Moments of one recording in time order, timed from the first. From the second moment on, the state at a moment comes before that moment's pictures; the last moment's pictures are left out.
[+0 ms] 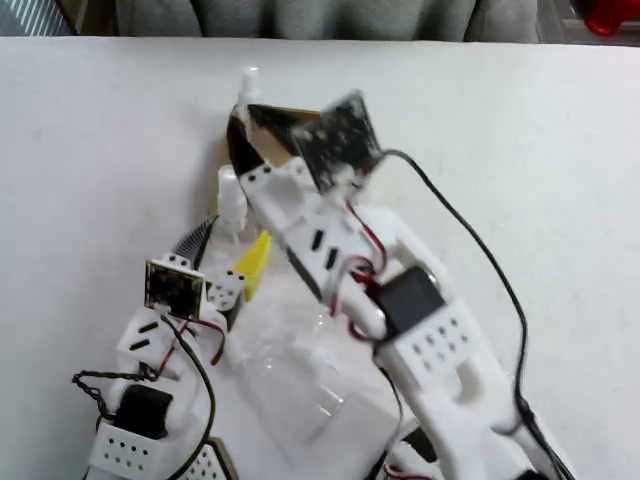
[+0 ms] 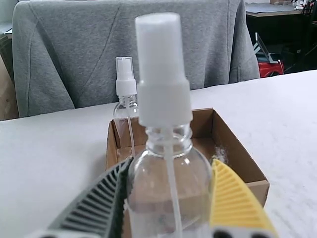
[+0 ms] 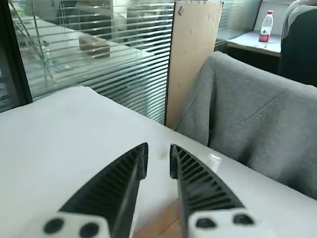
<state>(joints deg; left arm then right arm) 10.6 -104.0 97.1 27.0 -0.4 -38.9 -38.8 26.2 25.8 5.8</state>
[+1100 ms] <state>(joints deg) 10.1 -104.0 97.1 27.0 -0.4 -26.9 -37.0 20.0 55.0 12.3</state>
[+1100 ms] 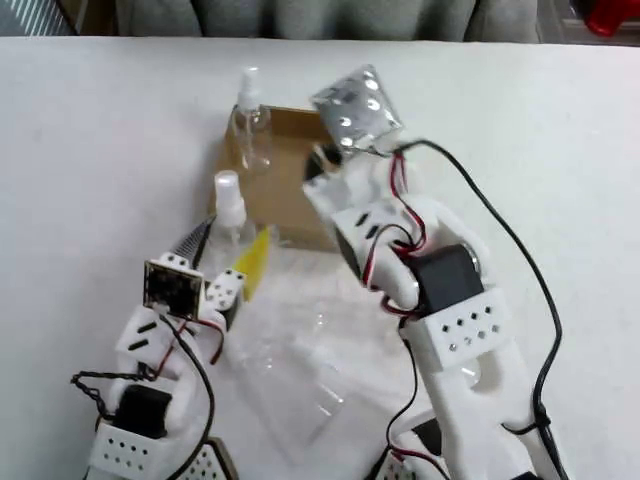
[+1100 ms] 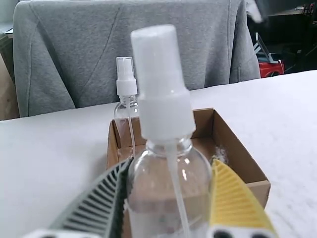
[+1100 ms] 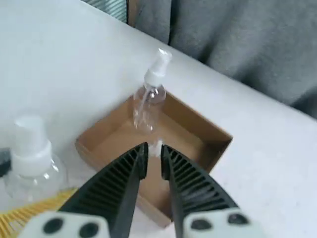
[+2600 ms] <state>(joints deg) 3.0 -72.2 71.6 20.2 5.4 -44.7 -87.9 96.5 5.5 -6.6</state>
